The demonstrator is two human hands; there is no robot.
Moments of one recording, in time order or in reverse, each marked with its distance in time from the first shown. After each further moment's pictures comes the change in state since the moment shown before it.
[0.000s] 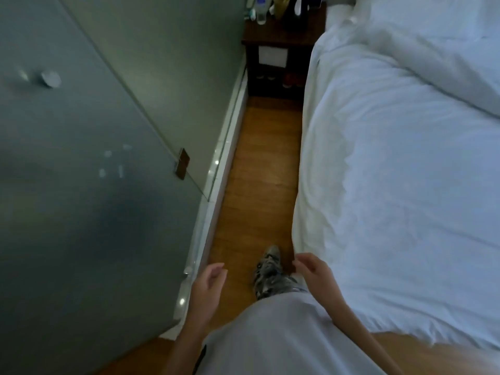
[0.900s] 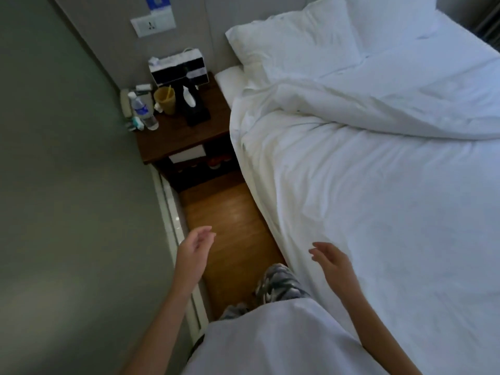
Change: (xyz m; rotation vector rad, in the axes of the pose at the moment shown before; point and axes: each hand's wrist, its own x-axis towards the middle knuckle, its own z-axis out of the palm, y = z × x) left_hand 0.592 0.568 0.117 0.265 -0.434 0.396; right_hand 0.503 -0.286 -0.211 0.357 0.580 0.266
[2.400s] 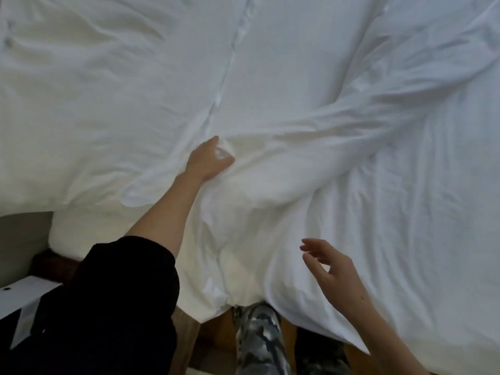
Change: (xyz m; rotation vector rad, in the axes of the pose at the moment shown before) left_hand 0.976 0.224 0.517 1.152 -0.956 0.400; right_hand 0.702 -0.202 -0.002 0.290 0.322 0.495
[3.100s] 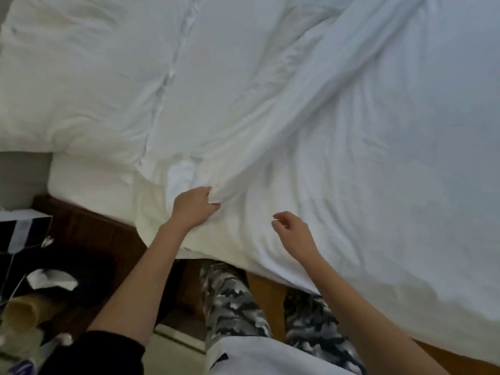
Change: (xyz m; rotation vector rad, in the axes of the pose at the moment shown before) left_hand -0.300 0.140 0.170 0.215 0.003 -0.050; right_hand -0.094 0.180 -0.095 0.065 -0.117 0.043
